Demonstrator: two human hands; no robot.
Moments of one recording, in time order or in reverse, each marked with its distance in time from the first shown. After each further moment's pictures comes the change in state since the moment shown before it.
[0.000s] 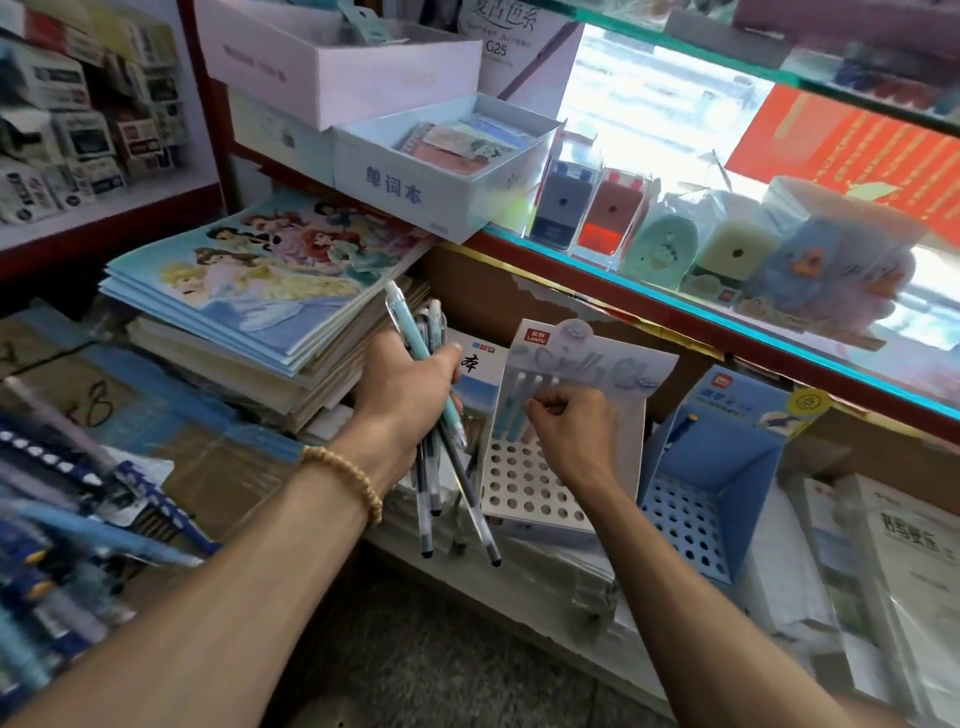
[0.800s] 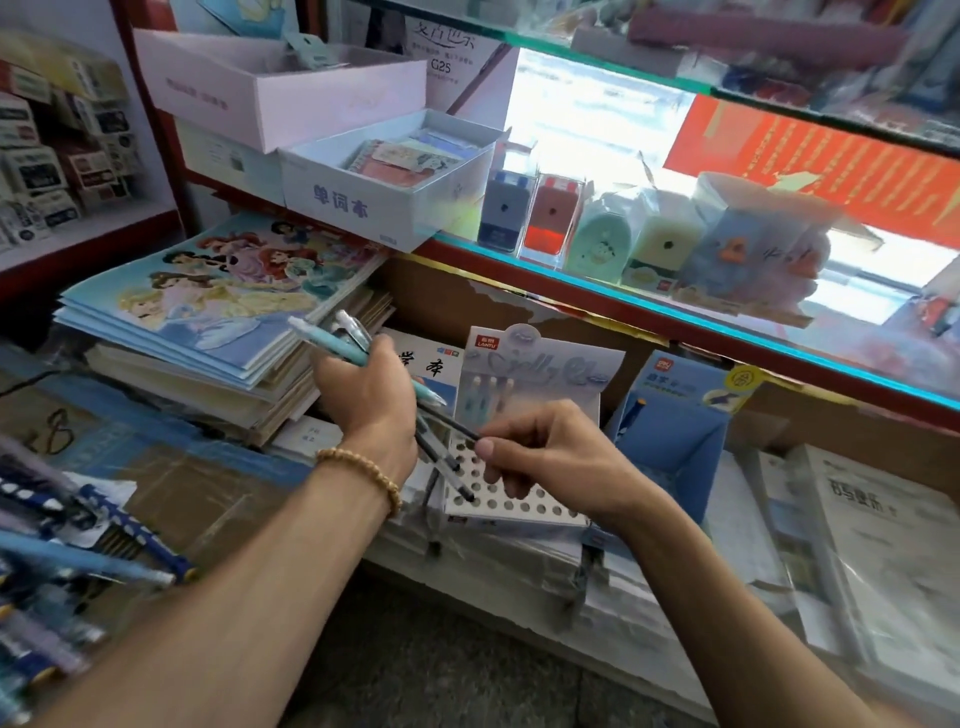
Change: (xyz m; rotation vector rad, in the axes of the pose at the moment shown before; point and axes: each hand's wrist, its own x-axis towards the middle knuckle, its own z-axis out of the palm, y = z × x) left_hand -0.001 0.000 0.028 -0.429 0.430 -0.083; right_hand -0.046 -0.042 -0.083 0.427 -0.677 -0.039
